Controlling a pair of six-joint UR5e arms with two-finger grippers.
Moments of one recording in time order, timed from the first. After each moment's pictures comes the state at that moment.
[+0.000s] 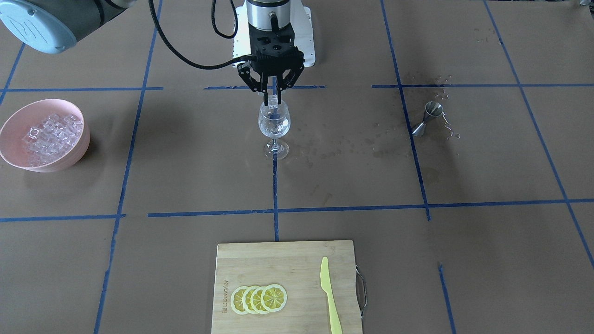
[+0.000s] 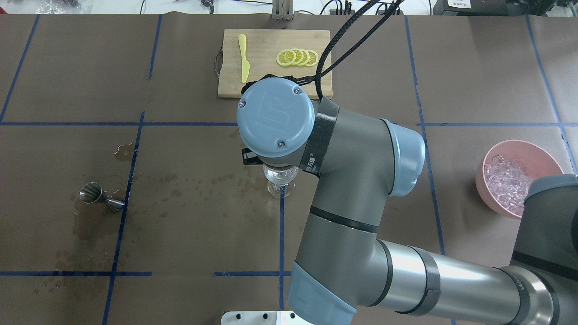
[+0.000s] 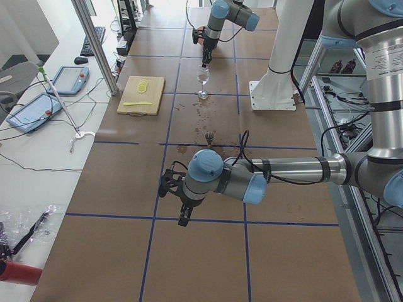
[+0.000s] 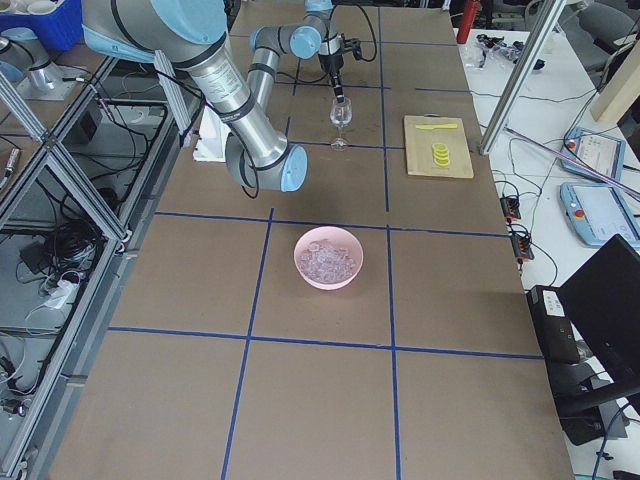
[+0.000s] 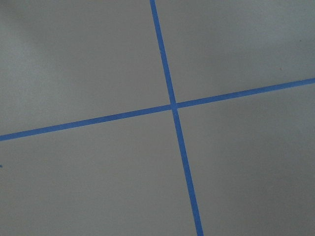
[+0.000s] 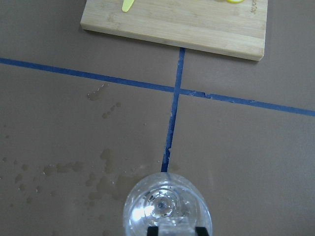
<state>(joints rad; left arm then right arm) -1.62 -1.35 -1.74 -1.93 -2.36 0.00 0.44 -0.67 1.85 -1.96 1.62 1.10</state>
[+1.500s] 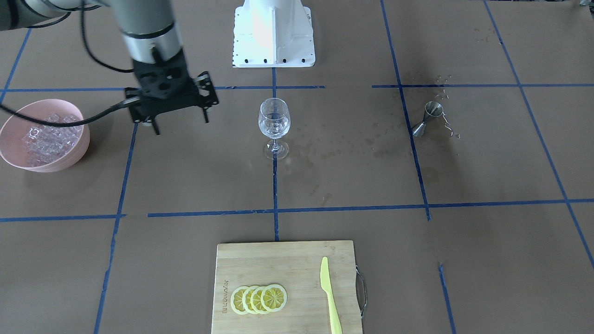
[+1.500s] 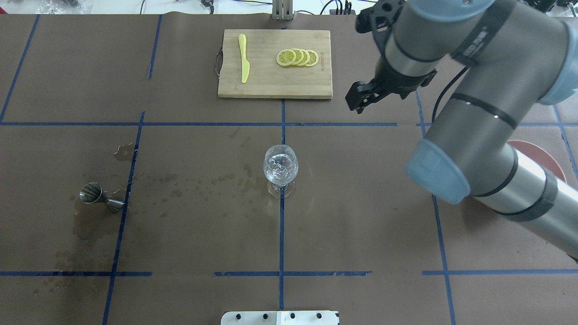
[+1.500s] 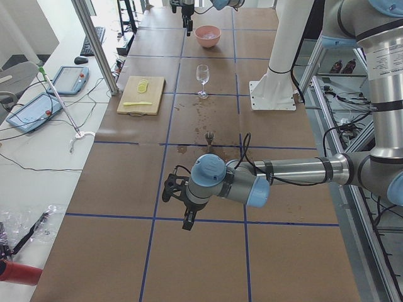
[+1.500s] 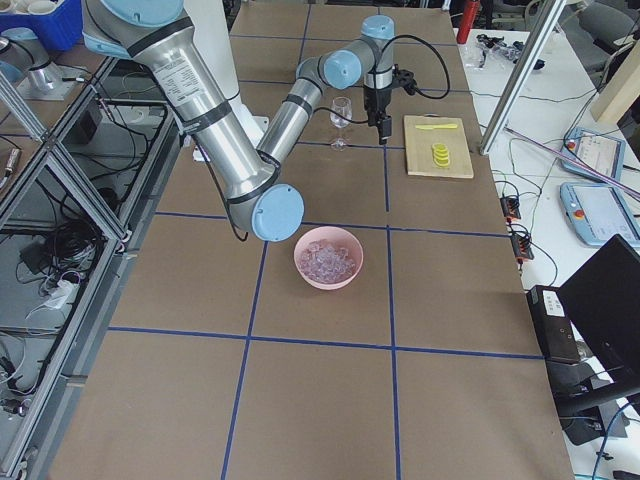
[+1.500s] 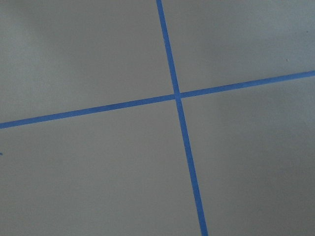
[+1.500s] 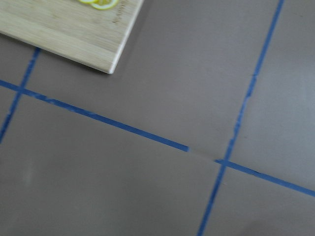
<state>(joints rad) -1.62 -1.32 -1.74 -1.93 -2.36 0.00 0.96 -1.02 1.97 -1.96 2.08 0.47</state>
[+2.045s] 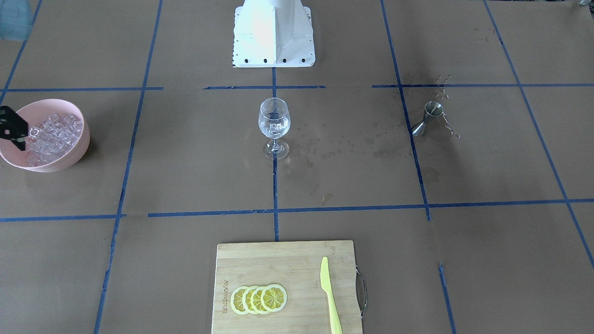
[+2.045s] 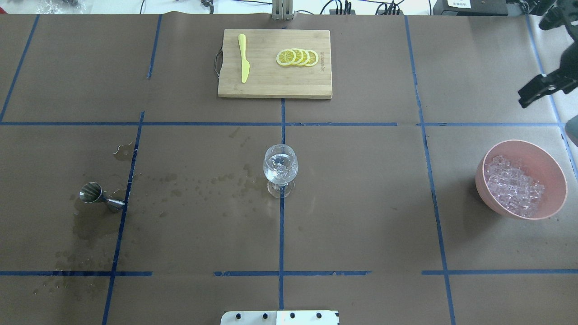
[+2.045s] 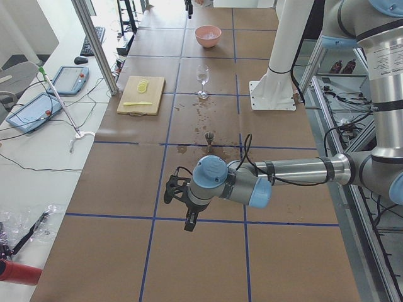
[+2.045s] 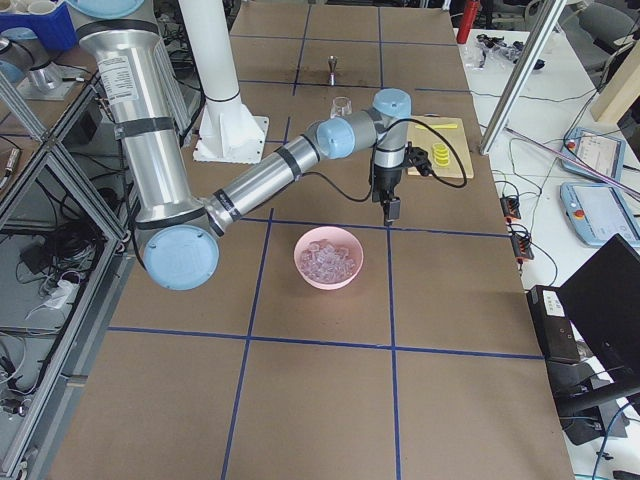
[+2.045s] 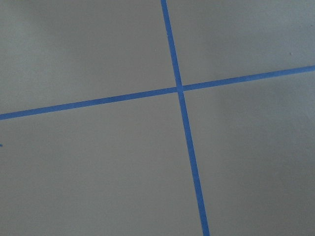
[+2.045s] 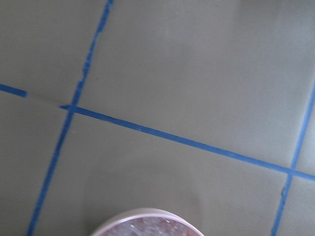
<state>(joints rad) -1.62 -1.32 -1.74 -1.93 -2.37 0.00 1.22 -1.42 1.95 -1.81 2.12 0.21</state>
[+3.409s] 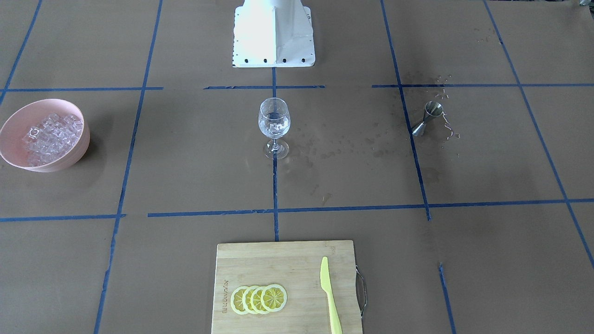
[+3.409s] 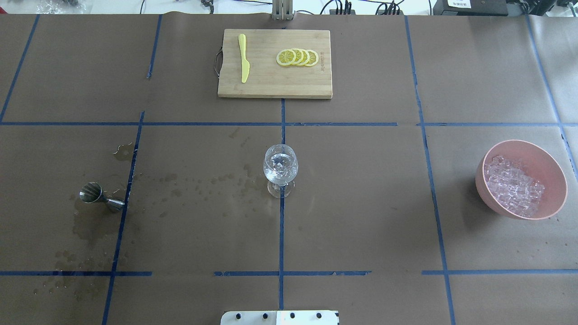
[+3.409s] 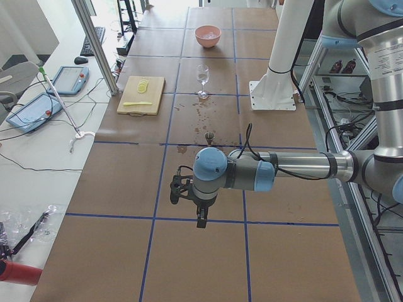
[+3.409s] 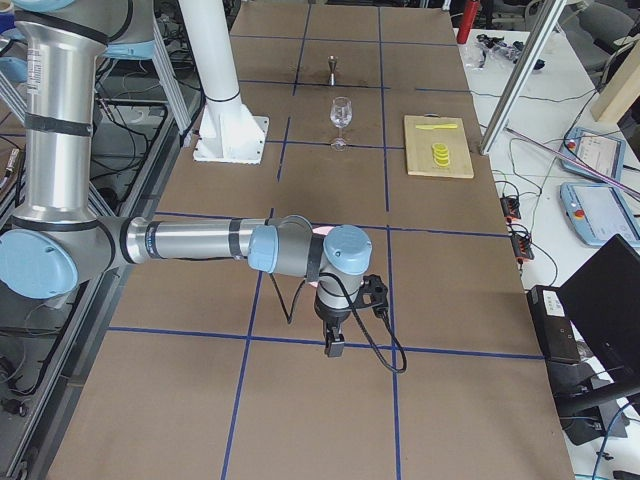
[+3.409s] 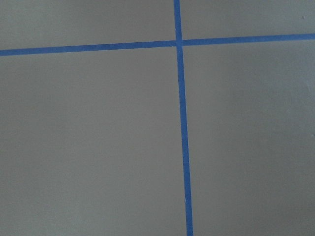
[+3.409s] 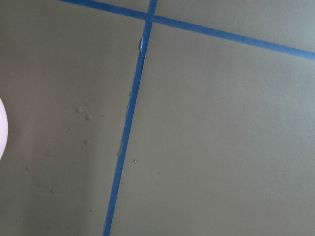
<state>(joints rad) -1.64 -1.30 -1.84 -1.65 -2.36 0.00 1.58 -1.72 1.76 -1.76 2.24 -0.28</state>
